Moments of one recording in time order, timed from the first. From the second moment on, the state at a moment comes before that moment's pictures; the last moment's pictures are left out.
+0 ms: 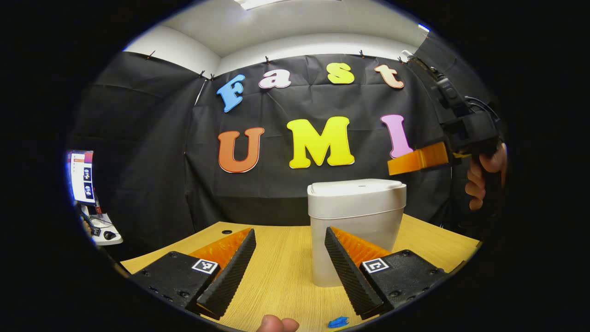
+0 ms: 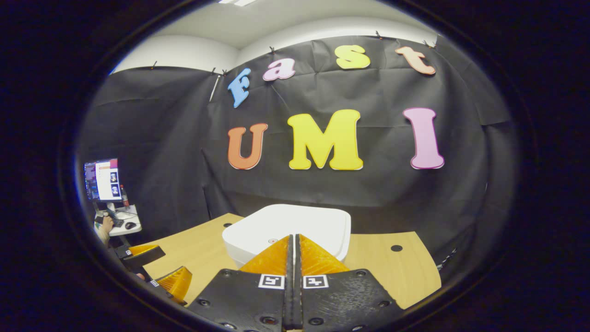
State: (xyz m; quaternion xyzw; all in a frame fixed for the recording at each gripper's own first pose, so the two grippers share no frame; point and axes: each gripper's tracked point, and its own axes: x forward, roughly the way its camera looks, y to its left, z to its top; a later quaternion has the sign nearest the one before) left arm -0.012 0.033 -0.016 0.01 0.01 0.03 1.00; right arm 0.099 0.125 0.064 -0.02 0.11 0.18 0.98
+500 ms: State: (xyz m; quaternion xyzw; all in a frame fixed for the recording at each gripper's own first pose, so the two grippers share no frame) left arm -0.010 0.043 -0.019 0.01 0.01 0.04 1.00; right arm 0.119 0.144 0.039 -0.03 0.17 0.22 0.96
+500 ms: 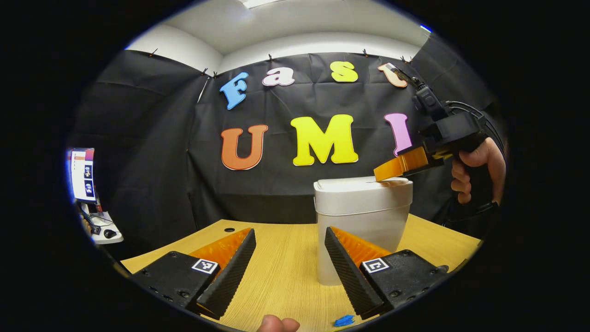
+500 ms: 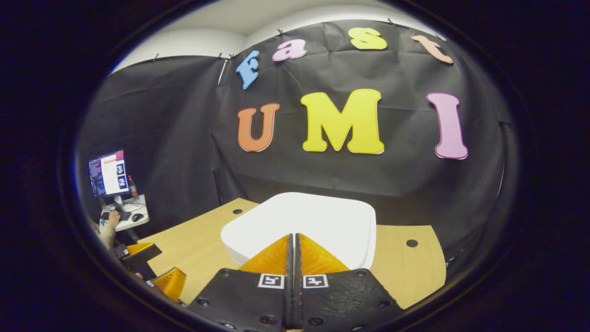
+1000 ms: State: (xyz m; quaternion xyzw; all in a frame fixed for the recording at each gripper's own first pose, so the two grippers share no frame) left arm -0.009 0.038 -0.022 0.00 0.01 0.03 1.00; right arm 0.119 0.144 0.035 -0.01 0.18 0.23 0.96
